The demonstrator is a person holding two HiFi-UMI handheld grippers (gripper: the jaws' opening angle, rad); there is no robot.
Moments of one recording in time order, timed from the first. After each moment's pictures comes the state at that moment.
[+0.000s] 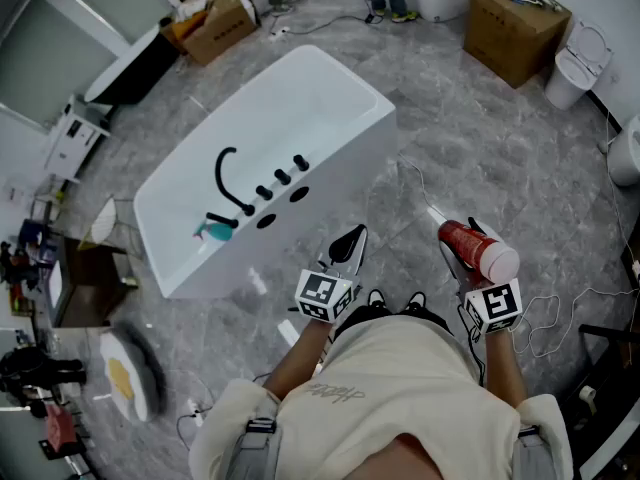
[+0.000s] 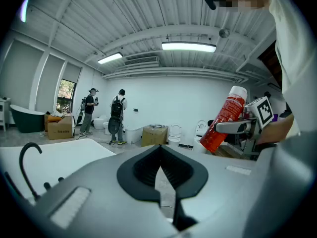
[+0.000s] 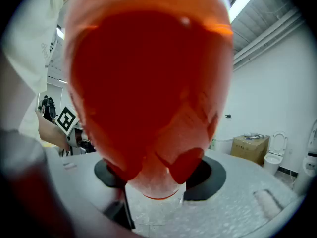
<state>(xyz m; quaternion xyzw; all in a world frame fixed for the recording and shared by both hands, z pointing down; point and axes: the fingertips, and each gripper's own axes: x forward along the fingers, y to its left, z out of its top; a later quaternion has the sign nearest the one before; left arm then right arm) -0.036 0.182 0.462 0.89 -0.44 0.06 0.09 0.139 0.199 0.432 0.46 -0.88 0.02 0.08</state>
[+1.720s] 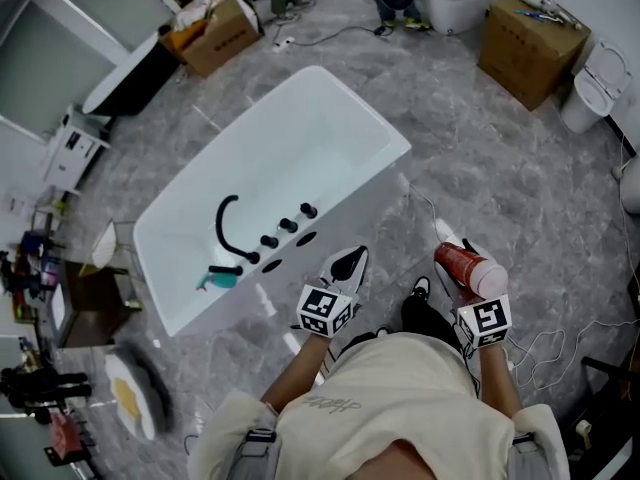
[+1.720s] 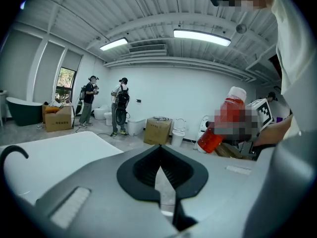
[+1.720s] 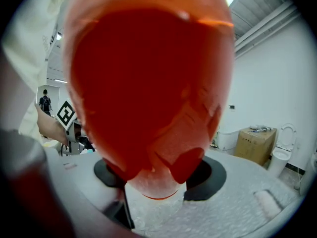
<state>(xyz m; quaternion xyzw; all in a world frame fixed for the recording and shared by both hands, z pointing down) -0.065 0.072 0.499 0.89 -0.43 0.10 0.14 0.105 0.085 0.475 0.46 -0.88 0.06 0.12</state>
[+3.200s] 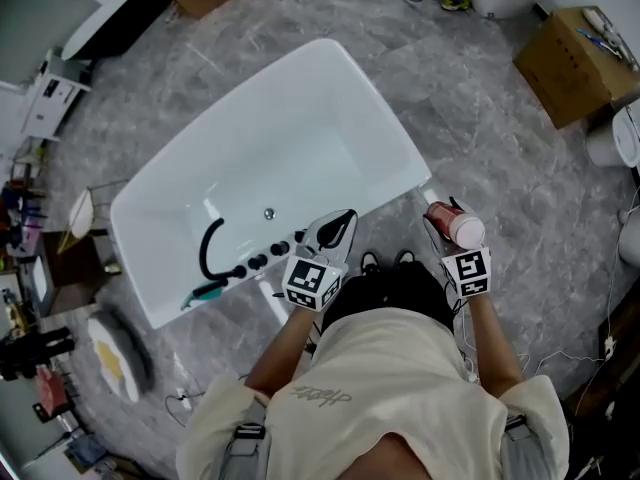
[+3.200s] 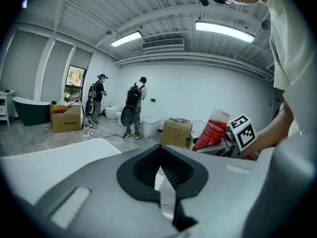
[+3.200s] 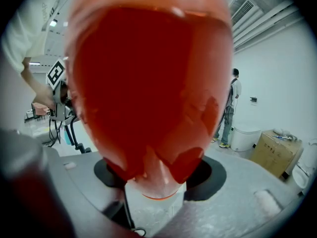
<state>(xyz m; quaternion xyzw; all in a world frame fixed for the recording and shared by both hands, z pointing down) -0.102 -0.114 0.491 0.86 -0.48 0.10 0.15 0.066 -0.153 0.551 0.38 -0.89 0.06 0.22</state>
